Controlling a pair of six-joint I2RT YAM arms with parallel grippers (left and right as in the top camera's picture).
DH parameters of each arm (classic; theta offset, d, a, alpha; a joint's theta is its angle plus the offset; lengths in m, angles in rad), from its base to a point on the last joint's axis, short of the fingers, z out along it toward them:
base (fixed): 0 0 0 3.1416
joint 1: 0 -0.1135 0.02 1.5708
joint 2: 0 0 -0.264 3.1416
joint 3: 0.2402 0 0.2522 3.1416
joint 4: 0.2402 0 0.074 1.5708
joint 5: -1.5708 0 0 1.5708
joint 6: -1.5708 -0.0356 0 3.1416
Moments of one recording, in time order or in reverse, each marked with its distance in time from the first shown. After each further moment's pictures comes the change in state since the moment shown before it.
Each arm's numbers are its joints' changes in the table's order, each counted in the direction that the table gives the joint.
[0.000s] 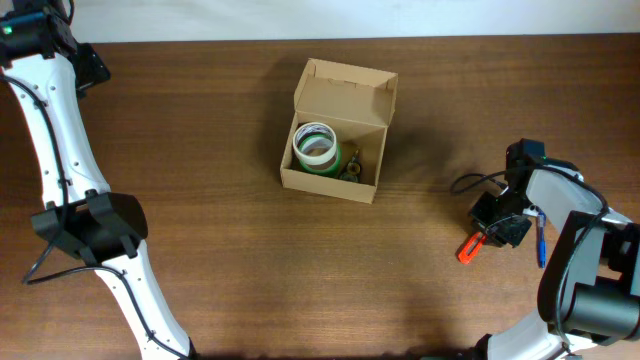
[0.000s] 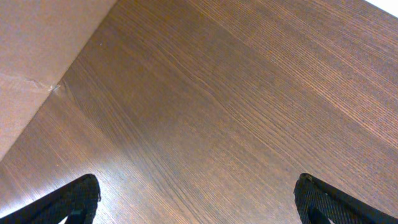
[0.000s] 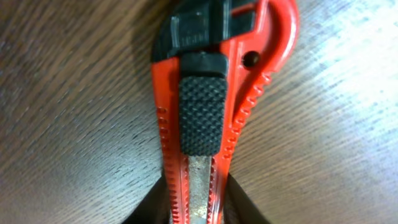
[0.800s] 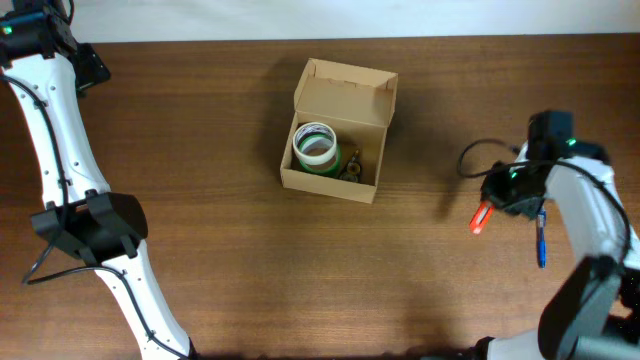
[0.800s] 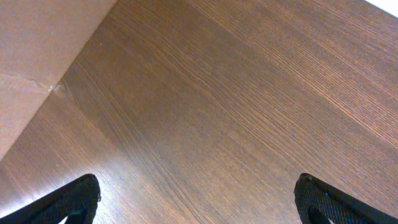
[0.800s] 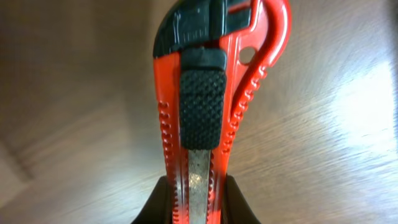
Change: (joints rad) left arm 0.000 0.000 0.000 0.000 0.000 0.000; right arm -0.003 -0.167 0.193 0.122 0.057 0.149
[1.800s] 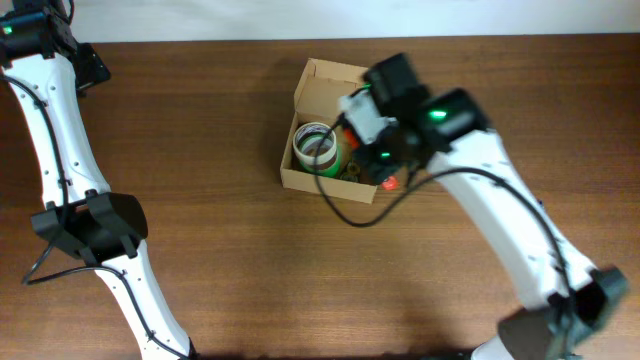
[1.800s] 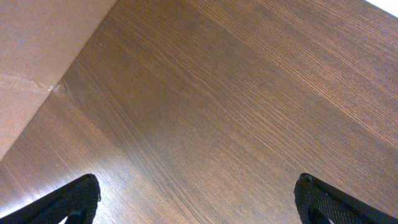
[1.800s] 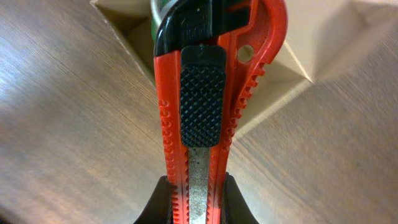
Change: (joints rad) left arm 0.000 0.000 0.000 0.000 0.000 0.000; right arm -0.747 0.106 0.559 0.229 -0.121 0.525
